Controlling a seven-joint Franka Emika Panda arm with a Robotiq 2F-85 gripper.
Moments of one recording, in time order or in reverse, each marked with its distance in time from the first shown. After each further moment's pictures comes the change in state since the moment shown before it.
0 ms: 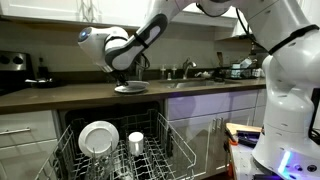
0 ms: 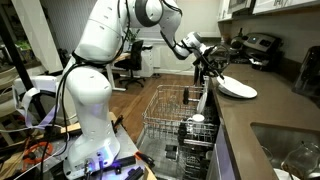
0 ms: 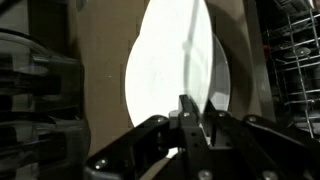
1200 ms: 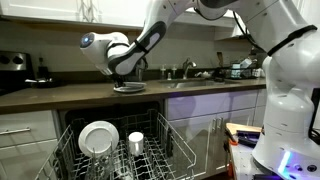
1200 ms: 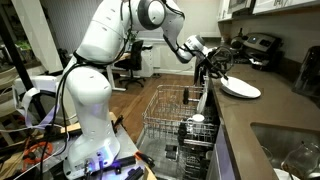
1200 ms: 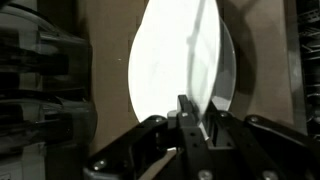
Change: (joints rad) arm -0.009 0.043 -0.019 0.025 -0.076 0.088 0.000
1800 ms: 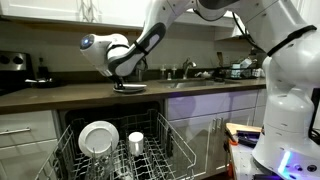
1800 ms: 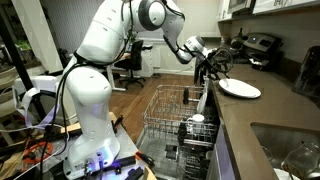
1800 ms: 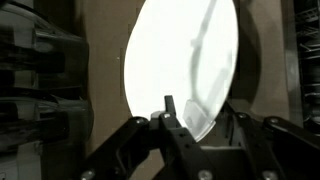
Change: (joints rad) arm 0.000 0.011 0.001 0.002 0.000 0.009 0.000
